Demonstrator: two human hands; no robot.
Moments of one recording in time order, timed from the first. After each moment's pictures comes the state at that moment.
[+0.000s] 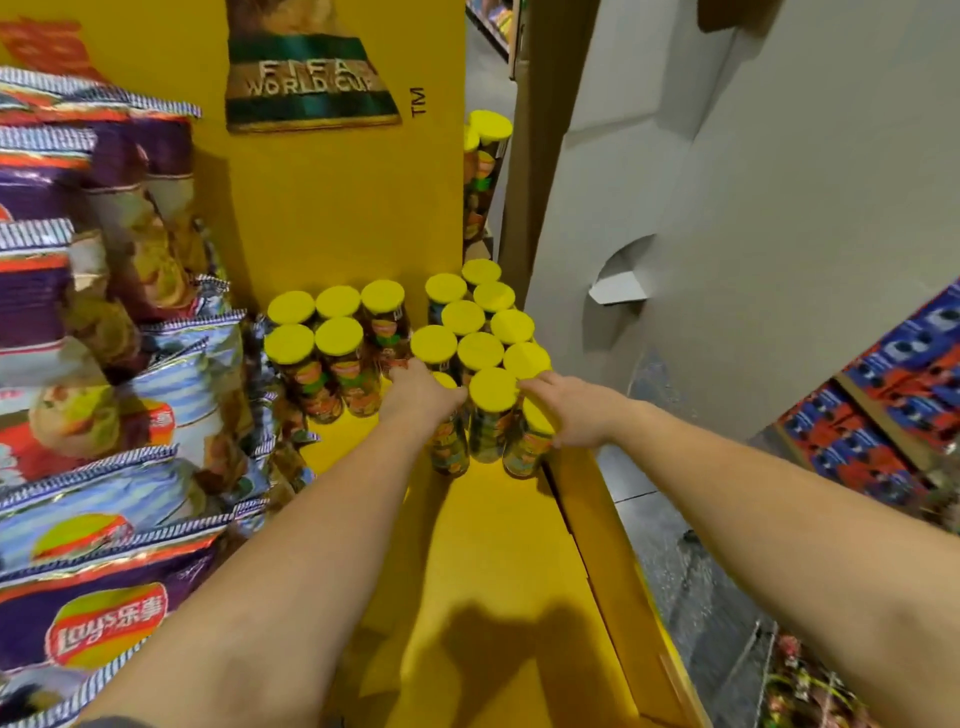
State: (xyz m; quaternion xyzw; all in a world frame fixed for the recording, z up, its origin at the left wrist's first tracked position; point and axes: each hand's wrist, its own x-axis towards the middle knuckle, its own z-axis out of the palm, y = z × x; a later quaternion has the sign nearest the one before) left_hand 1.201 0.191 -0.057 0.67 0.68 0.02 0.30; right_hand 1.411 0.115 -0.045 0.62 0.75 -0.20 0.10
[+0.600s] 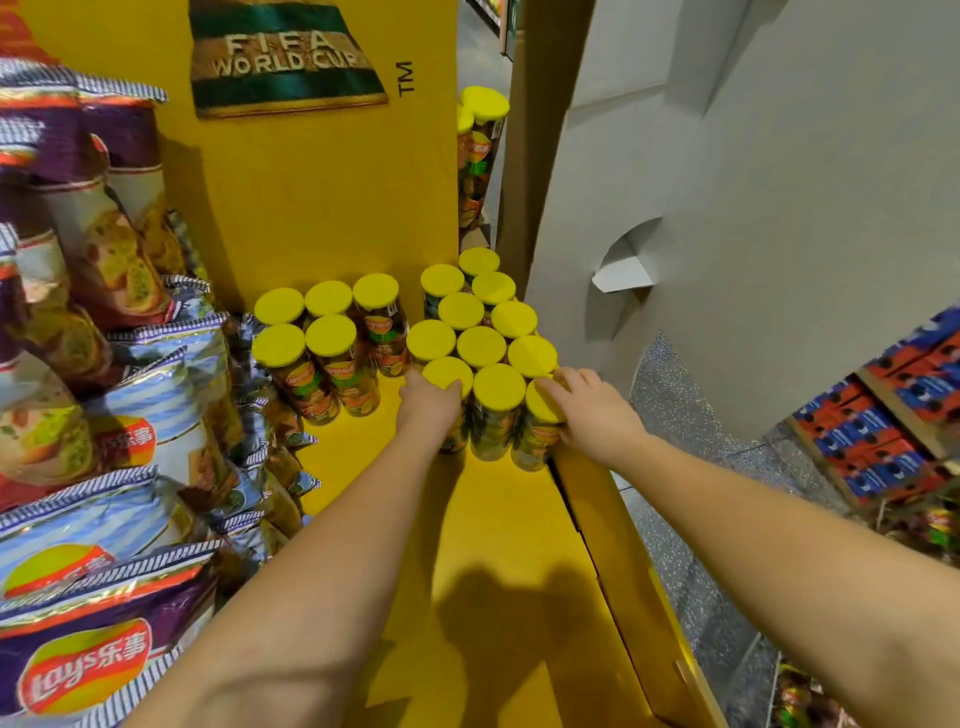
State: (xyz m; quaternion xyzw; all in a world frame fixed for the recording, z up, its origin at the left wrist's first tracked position) left_hand 1.214 0.199 -0.093 0.54 0.70 0.13 0.45; right_hand 1.420 0.106 -0.093 0.68 0.73 -0.05 0.06
